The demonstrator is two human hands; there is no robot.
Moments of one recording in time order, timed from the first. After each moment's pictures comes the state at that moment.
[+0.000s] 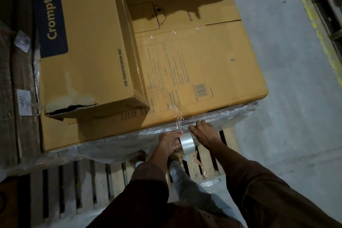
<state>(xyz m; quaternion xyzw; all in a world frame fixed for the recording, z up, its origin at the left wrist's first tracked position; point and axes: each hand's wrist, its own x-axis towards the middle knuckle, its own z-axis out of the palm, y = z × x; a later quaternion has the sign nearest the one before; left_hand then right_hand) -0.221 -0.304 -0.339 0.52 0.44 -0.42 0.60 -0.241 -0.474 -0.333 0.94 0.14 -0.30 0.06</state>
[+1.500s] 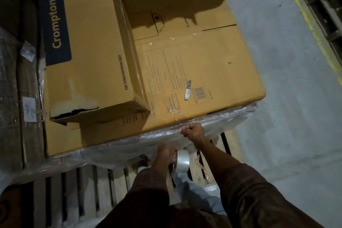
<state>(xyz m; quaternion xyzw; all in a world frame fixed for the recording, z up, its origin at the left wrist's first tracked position) -0.244 -0.287 -0.366 0.59 0.43 -0.50 0.46 -0.227 -0.426 -0.334 0.69 -0.39 -0.24 -0.56</state>
